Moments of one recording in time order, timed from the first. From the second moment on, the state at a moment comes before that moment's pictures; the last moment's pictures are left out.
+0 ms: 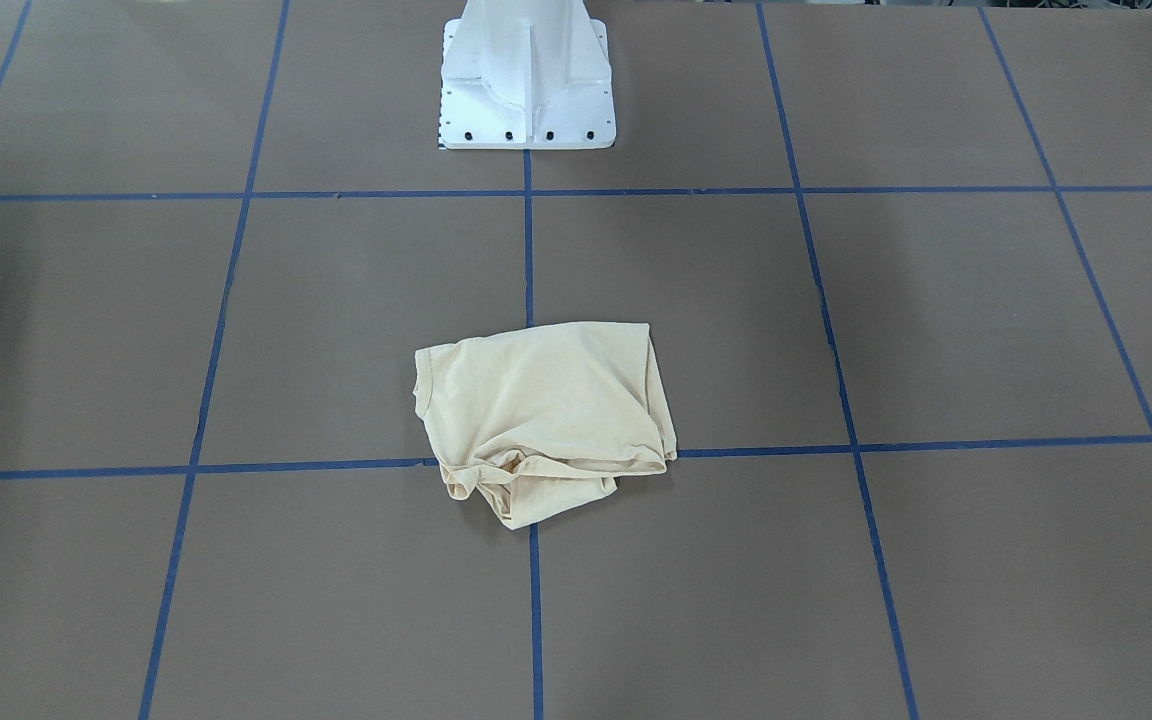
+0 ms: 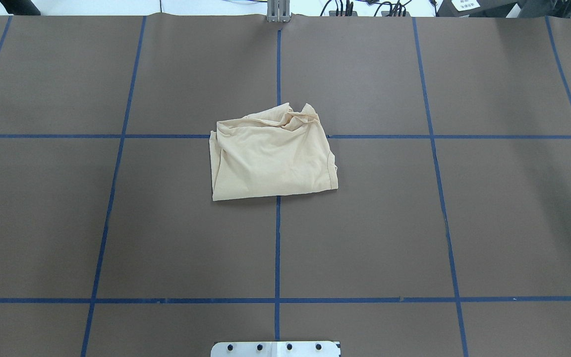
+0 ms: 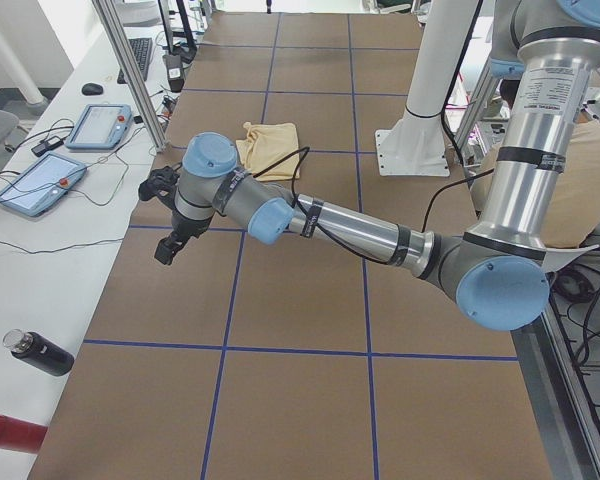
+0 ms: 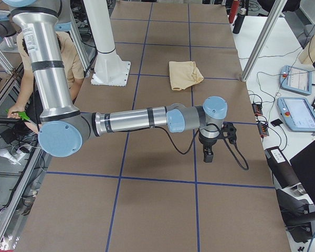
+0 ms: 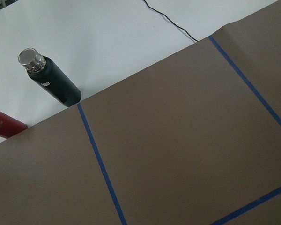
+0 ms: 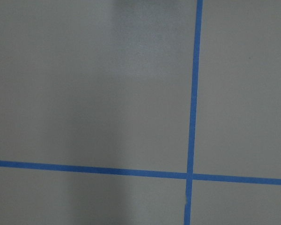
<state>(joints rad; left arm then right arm) -1.54 -1.77 -1.67 -1.91 -2.28 0.02 1.48 -1.38 1.54 -1.53 2.31 0.15</state>
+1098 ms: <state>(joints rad) -1.61 -1.80 -1.78 -1.81 -2.29 0.03 1.48 -1.38 1.50 -1.53 2.38 0.15</state>
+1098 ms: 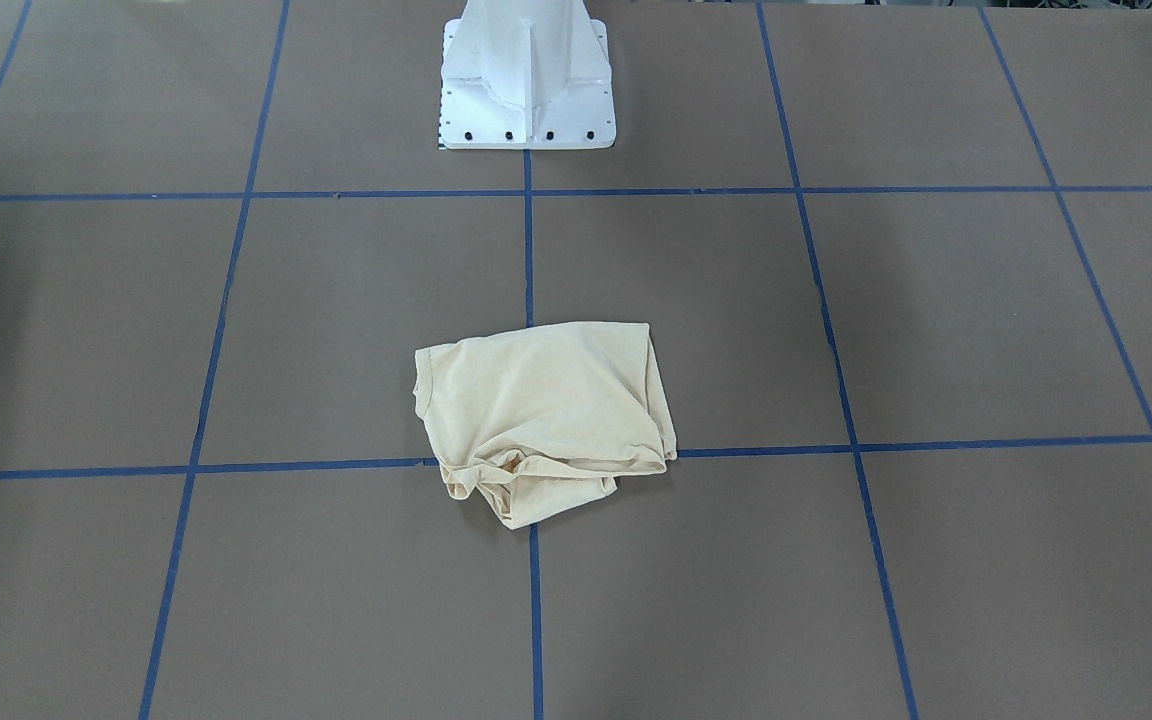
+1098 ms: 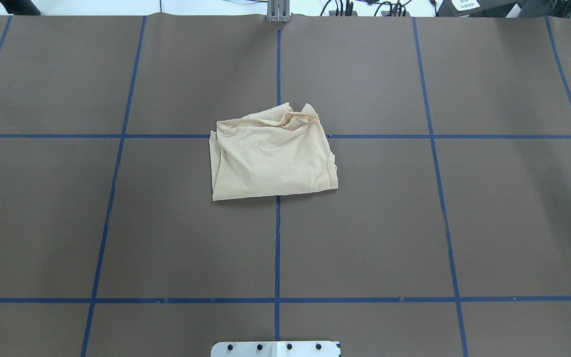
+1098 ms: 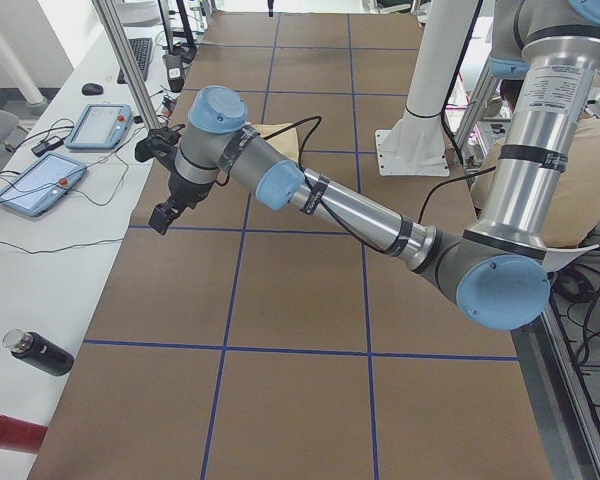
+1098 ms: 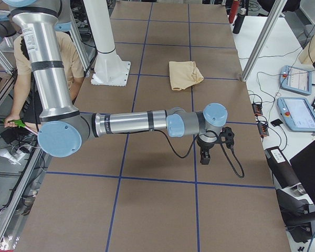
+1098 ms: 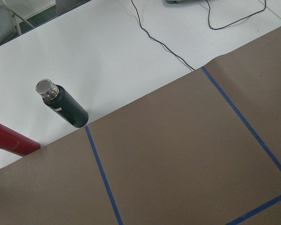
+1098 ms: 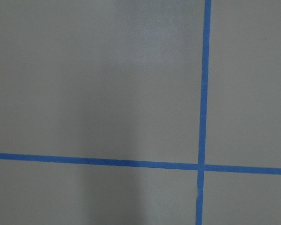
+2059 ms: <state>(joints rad) -1.69 -1.79 -1.79 -1.82 -2.29 0.04 1.48 -1.37 1.50 -1.52 2.41 0.15</state>
